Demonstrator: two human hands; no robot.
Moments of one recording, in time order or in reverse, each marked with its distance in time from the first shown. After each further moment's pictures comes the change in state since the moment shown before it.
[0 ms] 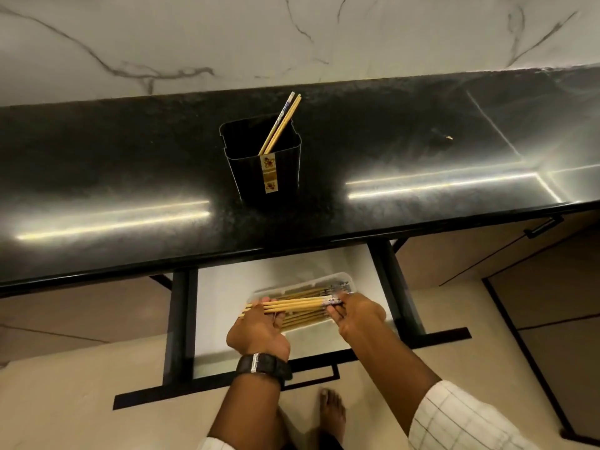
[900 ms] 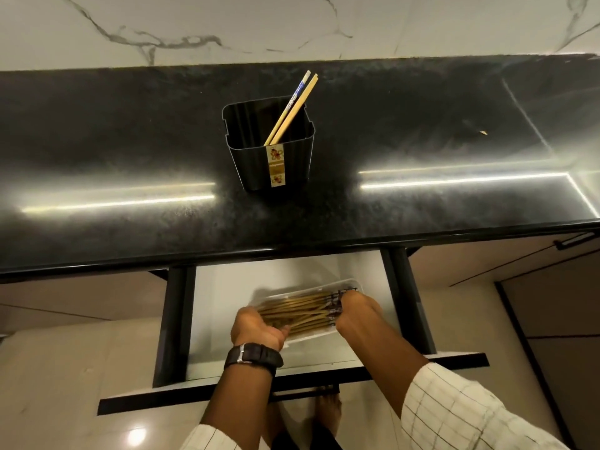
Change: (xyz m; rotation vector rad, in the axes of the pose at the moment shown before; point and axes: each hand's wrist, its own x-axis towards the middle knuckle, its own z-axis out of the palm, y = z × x) left_hand 0.043 0.007 0.024 -0.052 0.030 -0.386; right_hand 0.040 -0.010 0.034 -0.294 0.161 0.041
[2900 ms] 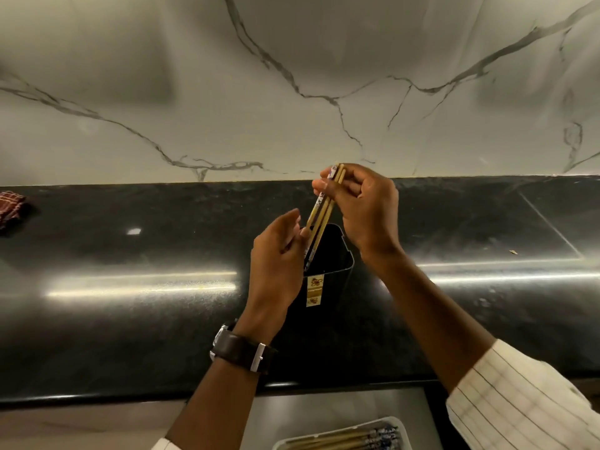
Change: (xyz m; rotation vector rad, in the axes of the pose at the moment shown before) left_hand -0.162 0.132 0.169 0.800 -0.644 1.377; right_hand -0.192 -0.227 0.136 -0.153 -0.464 -1.720
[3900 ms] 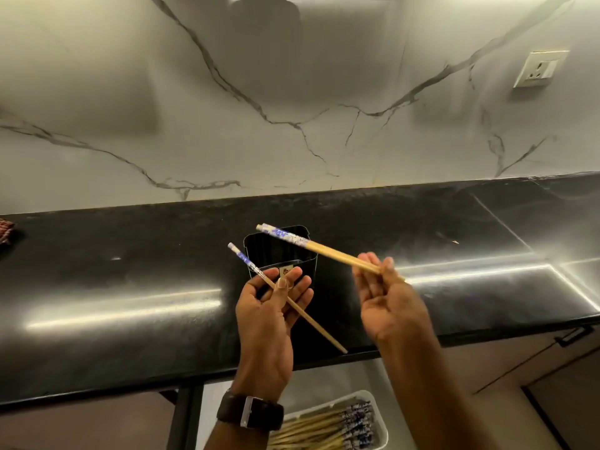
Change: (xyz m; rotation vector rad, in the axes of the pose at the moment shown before) left_hand -0.109 -0.014 0.015 -0.816 0.083 -0.315; right_hand -0.135 -0.027 -0.090 1.116 0.604 0.850
